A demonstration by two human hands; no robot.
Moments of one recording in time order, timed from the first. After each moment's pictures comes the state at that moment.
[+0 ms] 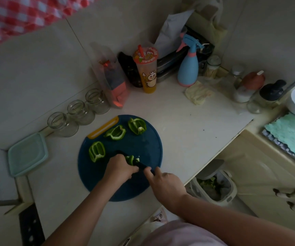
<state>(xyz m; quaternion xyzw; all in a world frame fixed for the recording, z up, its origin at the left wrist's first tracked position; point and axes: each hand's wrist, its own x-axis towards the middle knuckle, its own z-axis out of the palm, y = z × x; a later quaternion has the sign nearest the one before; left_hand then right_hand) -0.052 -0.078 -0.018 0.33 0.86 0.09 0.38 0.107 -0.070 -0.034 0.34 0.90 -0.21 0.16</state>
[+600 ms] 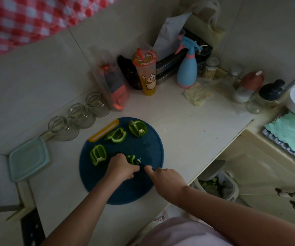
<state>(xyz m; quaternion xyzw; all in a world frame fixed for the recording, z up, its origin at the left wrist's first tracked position) -0.060 -0.067 -0.022 0.31 0.86 0.11 0.40 0.102 -0.051 -0.046 0.33 0.90 -0.24 0.14</state>
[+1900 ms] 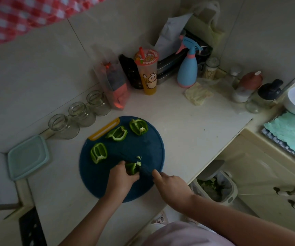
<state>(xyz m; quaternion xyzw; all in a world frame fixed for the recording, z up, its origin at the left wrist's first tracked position) -0.056 -0.111 -0.050 0.39 0.86 0.19 0.28 0.118 -0.075 -0.058 0.34 0.90 -0.25 0.10</state>
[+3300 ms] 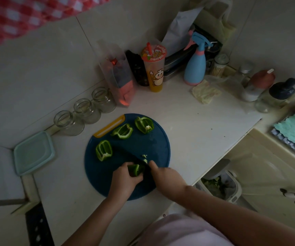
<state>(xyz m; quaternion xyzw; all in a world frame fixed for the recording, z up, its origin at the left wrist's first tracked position) -0.060 -0.121 -0.048 0.38 0.85 0.21 0.32 0.081 -0.061 -0.060 0.36 0.87 -0.31 0.08</state>
